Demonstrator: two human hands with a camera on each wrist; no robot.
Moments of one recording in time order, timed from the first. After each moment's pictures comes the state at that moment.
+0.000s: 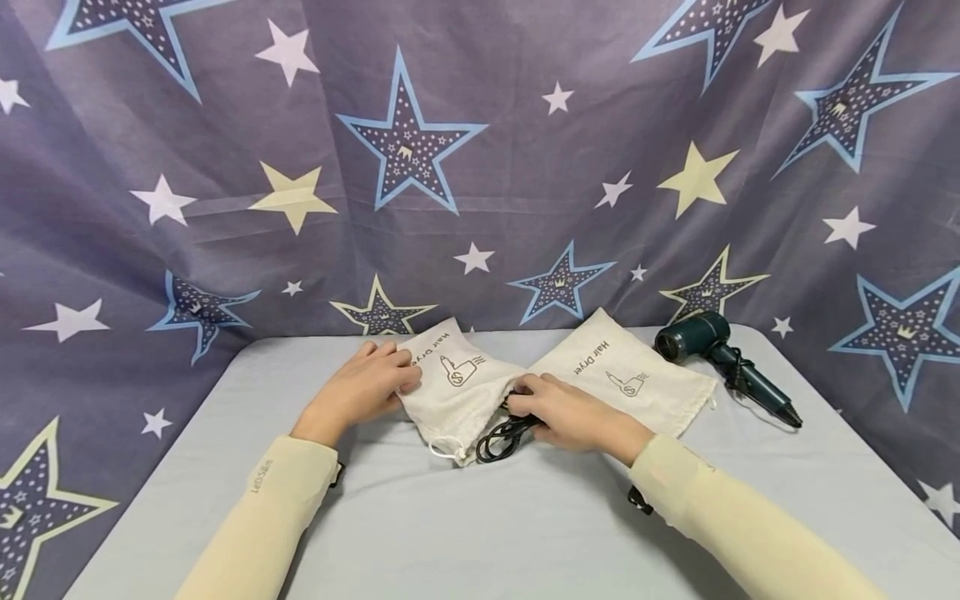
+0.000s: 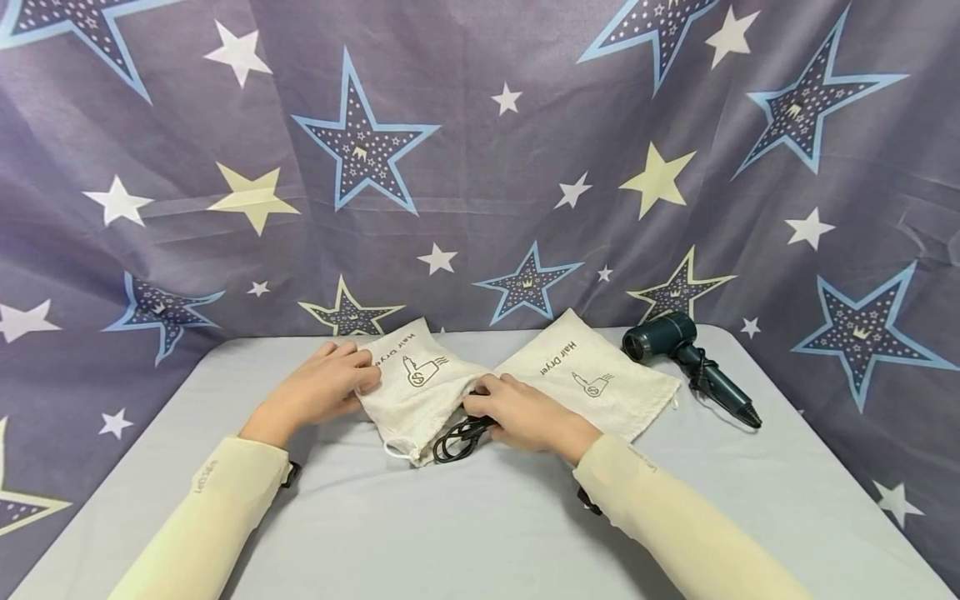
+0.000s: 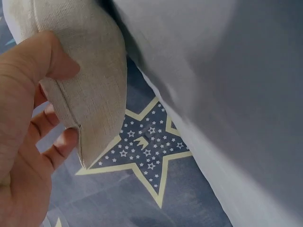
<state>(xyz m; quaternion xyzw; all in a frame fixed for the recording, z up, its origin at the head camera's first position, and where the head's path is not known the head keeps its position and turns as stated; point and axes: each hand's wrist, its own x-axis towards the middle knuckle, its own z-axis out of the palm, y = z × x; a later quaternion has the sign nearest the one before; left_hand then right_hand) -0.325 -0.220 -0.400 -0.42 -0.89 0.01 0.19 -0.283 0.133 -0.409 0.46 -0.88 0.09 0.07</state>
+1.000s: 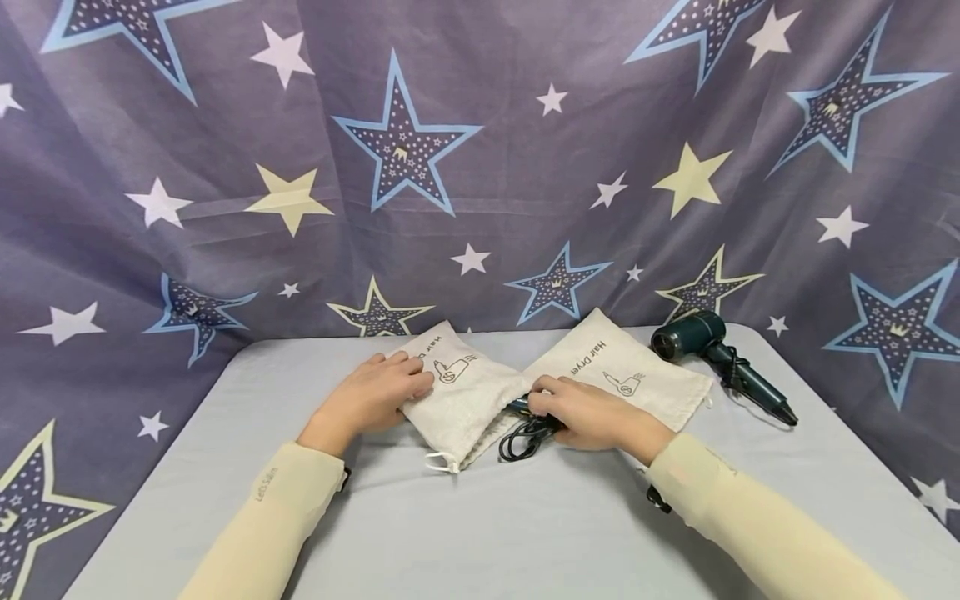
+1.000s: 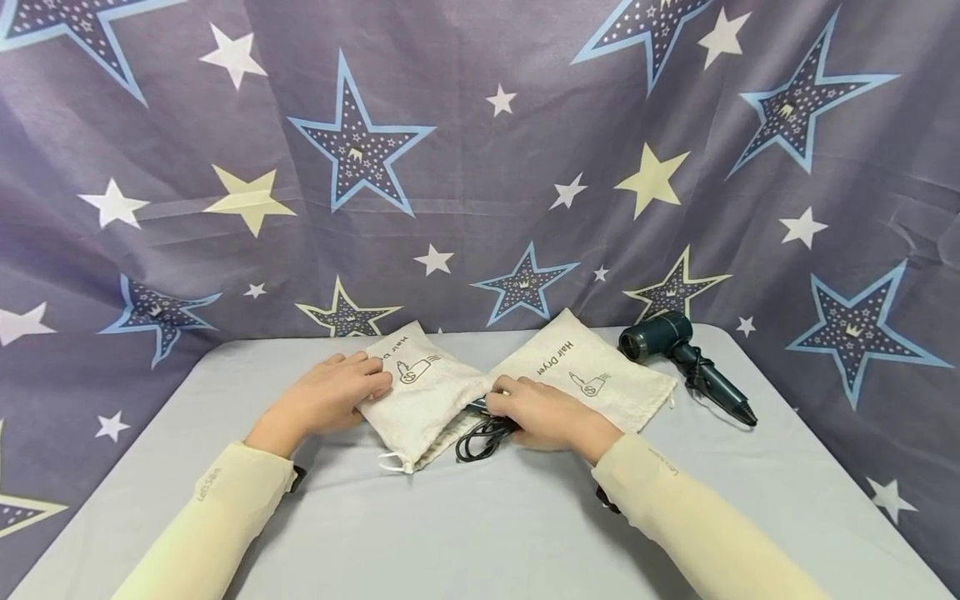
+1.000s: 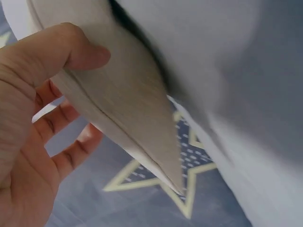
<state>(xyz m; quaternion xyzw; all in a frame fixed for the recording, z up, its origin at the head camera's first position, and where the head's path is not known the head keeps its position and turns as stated) -0.310 -0.198 -0.396 -0.42 -0.89 0.03 0.15 -0.283 0.164 -0.411 0.46 -0.88 0.07 0.07</state>
